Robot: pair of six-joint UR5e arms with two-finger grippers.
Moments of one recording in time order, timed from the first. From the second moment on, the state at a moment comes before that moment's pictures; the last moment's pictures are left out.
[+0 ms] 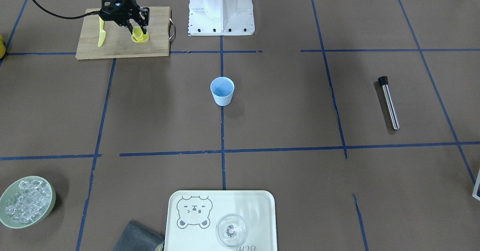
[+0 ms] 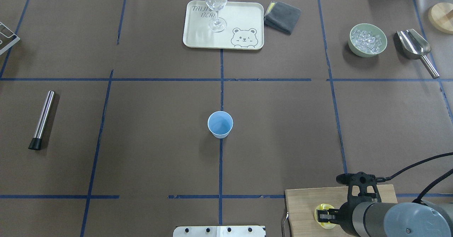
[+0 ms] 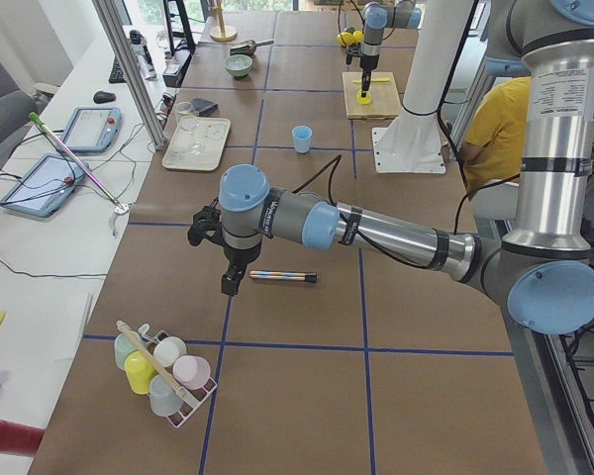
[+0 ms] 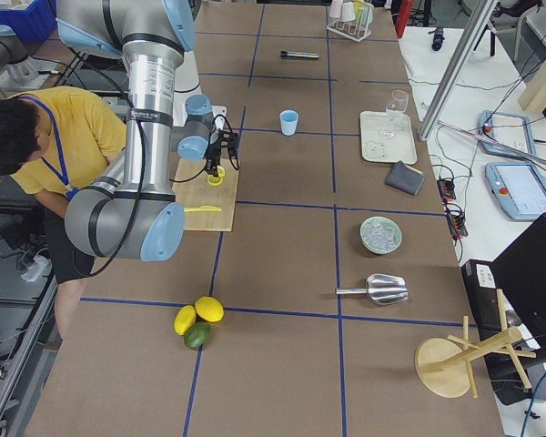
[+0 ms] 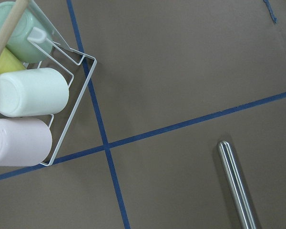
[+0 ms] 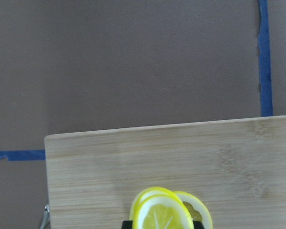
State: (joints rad) left arm -1.54 -1.57 -1.82 -1.60 -2.38 0.06; right arm 0.05 -1.77 2.26 -1.21 1.56 1.60
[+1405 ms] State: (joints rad) left arm -1.54 -1.55 -1.84 -1.60 -2.38 0.06; right arm 0.08 -1.81 2.34 -1.21 1.57 1.60
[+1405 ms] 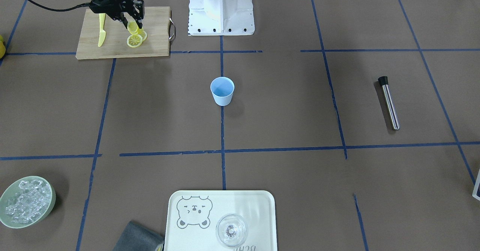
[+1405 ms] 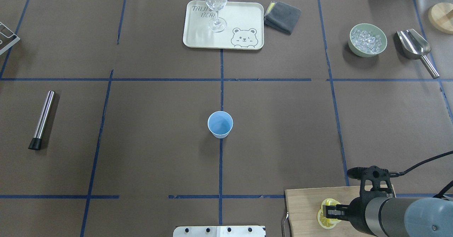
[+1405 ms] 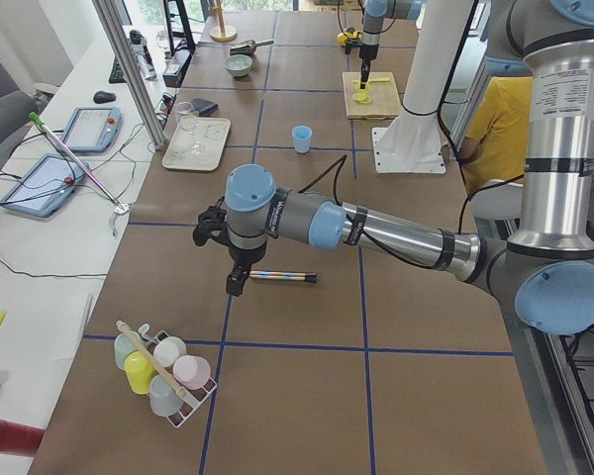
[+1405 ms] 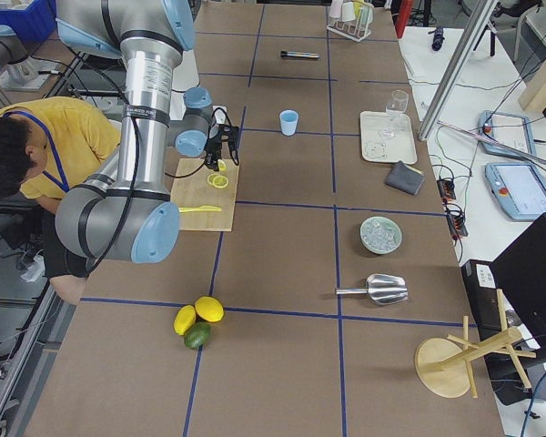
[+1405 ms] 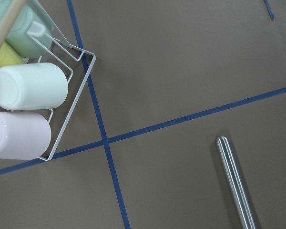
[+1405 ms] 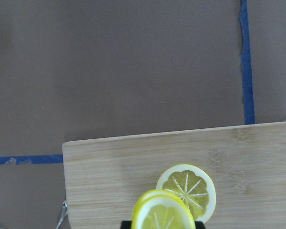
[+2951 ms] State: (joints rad) left arm -1.54 -1.55 -1.84 -1.60 -2.38 0.06; right arm 0.40 -1.12 2.03 -1.47 1.69 1.61
